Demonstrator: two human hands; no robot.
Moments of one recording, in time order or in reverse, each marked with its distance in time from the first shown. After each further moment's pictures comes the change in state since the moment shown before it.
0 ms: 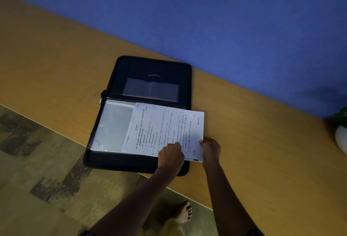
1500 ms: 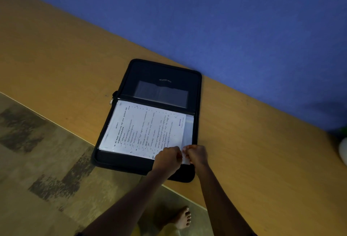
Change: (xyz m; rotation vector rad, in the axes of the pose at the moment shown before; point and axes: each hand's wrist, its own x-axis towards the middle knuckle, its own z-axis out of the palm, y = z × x) left_hand 0.001 -0.049 -0.017 -0.173 -0.067 0.068; right_hand -0.050 -0.014 0.048 -0.273 -0.207 -0.043
